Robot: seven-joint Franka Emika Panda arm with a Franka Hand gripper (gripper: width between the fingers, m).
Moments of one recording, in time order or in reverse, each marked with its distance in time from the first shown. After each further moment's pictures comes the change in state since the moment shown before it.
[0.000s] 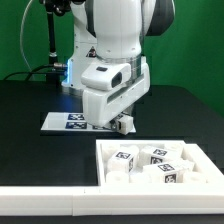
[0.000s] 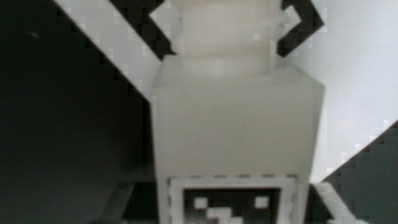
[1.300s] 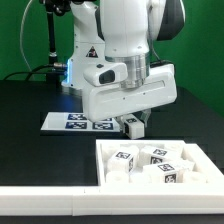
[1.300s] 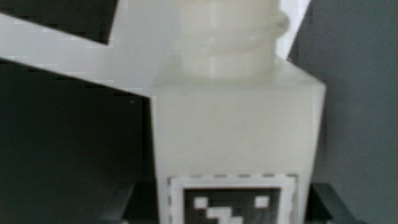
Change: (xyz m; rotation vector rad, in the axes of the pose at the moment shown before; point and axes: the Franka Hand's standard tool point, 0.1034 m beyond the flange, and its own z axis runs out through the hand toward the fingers) arm 0.031 -0.001 0.003 -0.038 0.140 0.577
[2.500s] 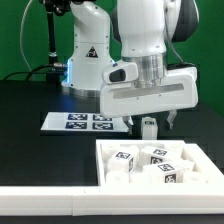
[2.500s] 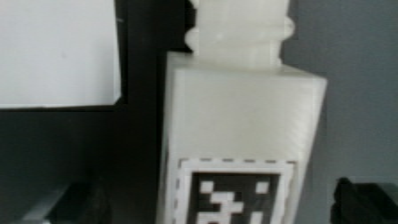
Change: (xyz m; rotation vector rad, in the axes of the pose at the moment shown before) arm 0.018 -0.031 0.005 0.003 0.048 0.314
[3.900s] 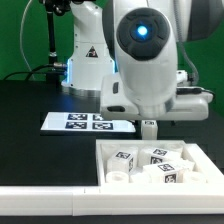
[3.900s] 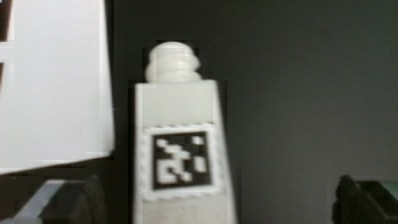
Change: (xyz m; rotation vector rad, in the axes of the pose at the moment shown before) arm 0.019 -0.011 -0.019 0.071 -0.833 0.250
